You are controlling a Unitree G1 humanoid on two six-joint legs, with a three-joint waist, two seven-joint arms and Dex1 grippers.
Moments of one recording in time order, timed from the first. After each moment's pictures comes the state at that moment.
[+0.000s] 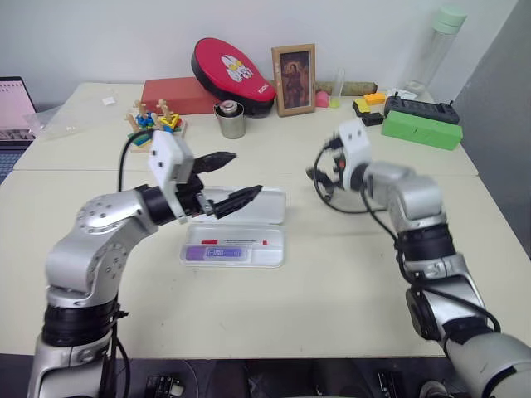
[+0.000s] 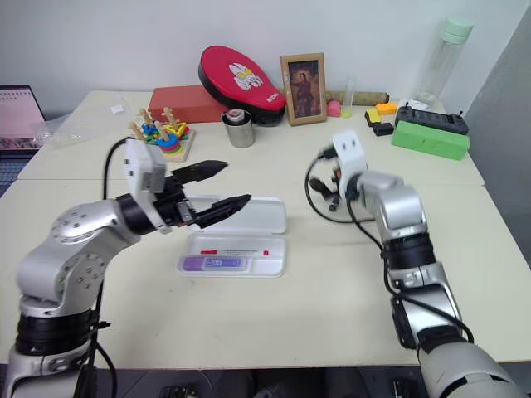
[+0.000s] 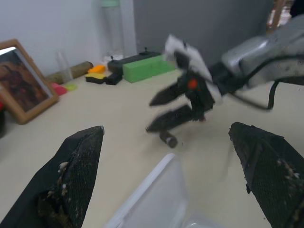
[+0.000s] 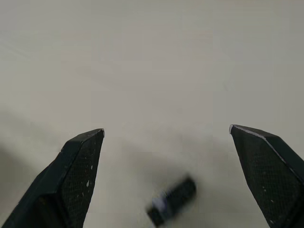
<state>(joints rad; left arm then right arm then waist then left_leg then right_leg) -0.48 0.63 0.09 -0.29 -0.60 0.56 -0.82 -0.81 -0.24 0.07 0.28 0.09 0.91 0.35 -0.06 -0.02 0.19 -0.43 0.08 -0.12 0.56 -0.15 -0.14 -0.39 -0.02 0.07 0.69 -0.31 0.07</state>
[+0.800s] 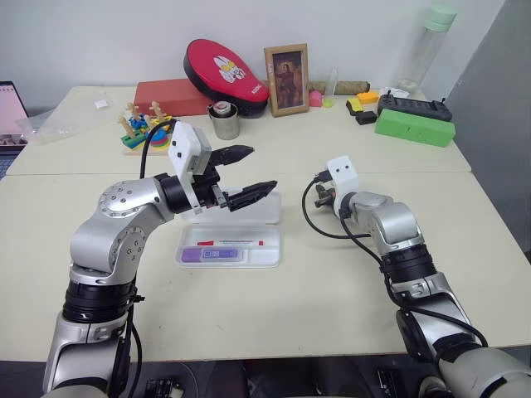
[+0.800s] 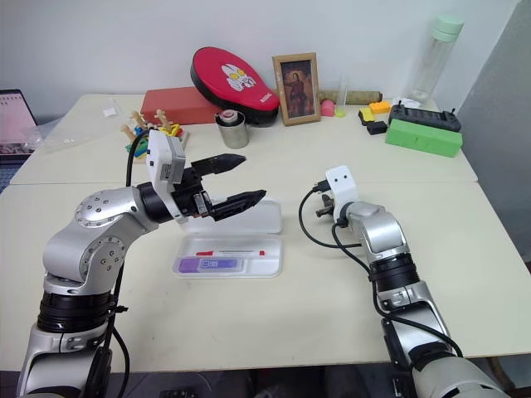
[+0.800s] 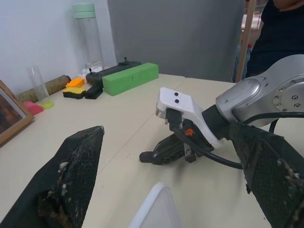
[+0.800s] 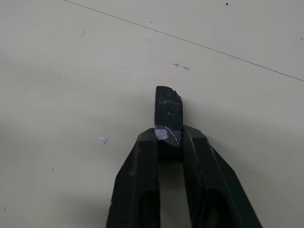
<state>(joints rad) -0.54 0.61 0.06 -0.22 -0.57 0.51 -0.87 -0.79 -0.20 0.11 0.26 0.06 0.90 0.25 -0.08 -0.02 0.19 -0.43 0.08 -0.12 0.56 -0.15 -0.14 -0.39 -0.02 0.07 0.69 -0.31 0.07</state>
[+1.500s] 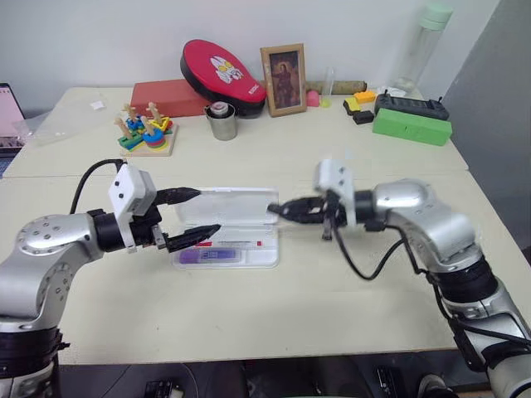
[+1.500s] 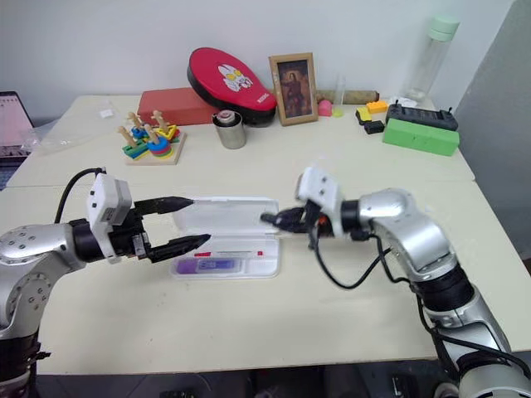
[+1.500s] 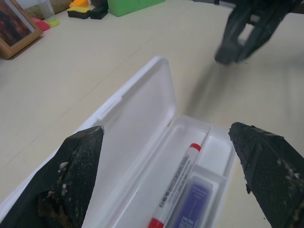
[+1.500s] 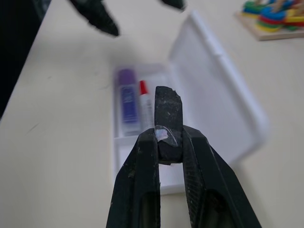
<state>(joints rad) -0.17 0.89 0.29 -0.29 -0.60 0.51 -1.06 -0.73 -0.51 0.41 -0.24 0.28 0.68 1.00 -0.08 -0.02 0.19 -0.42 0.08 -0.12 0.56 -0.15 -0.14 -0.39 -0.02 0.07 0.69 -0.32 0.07</state>
